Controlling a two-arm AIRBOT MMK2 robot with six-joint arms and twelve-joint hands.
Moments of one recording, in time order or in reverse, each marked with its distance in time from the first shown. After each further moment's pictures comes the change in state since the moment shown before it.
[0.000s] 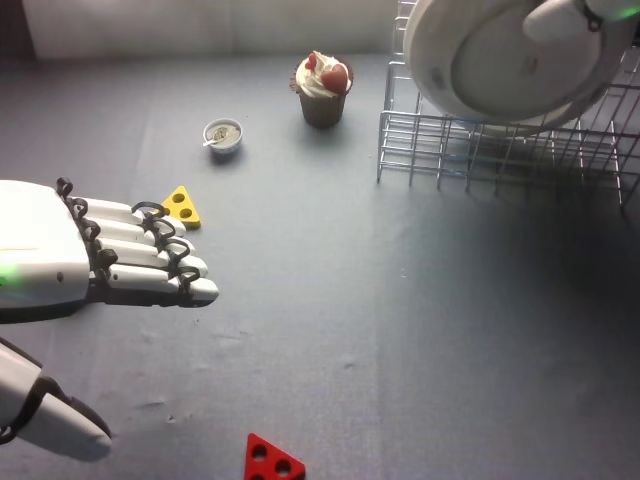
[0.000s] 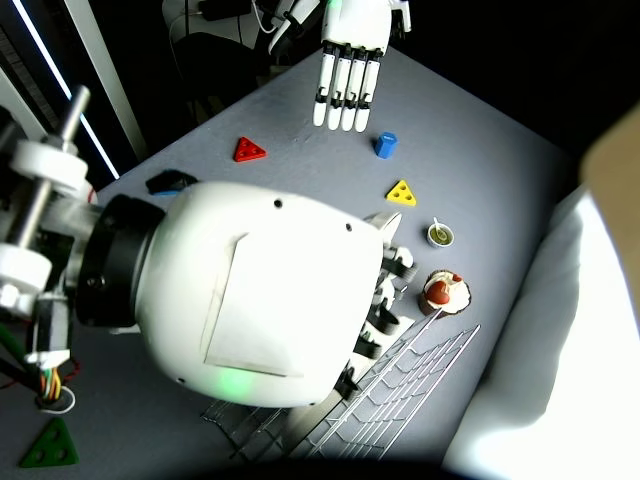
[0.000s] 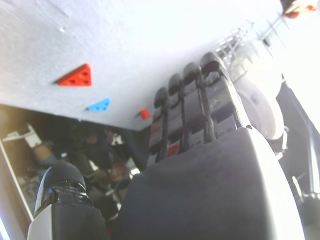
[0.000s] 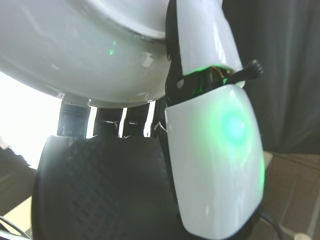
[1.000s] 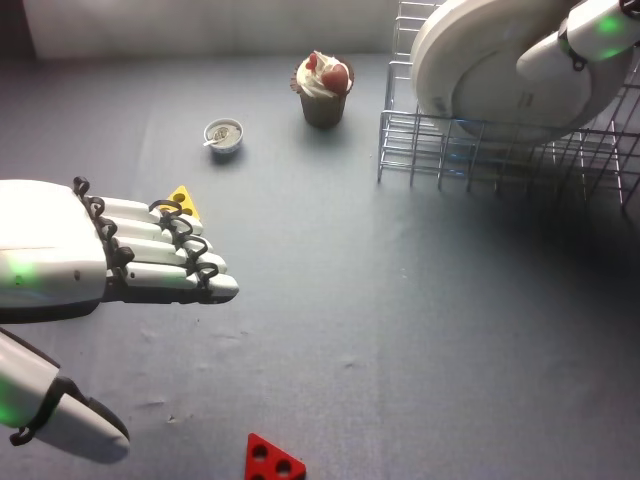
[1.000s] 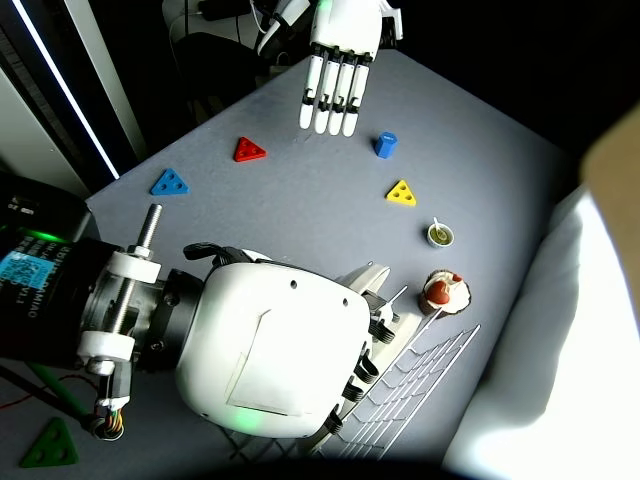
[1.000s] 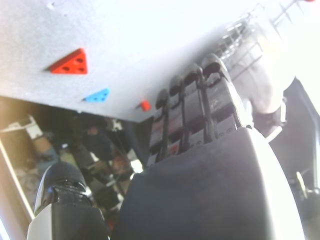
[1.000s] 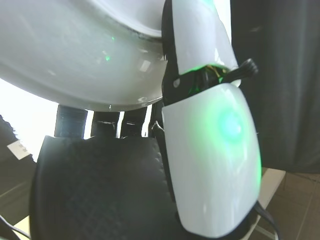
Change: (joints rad) left arm -0.011 -0.013 -0.012 -0.015 -0.004 0.000; right arm -0.113 -0.064 0.079 0.034 0.026 -0.001
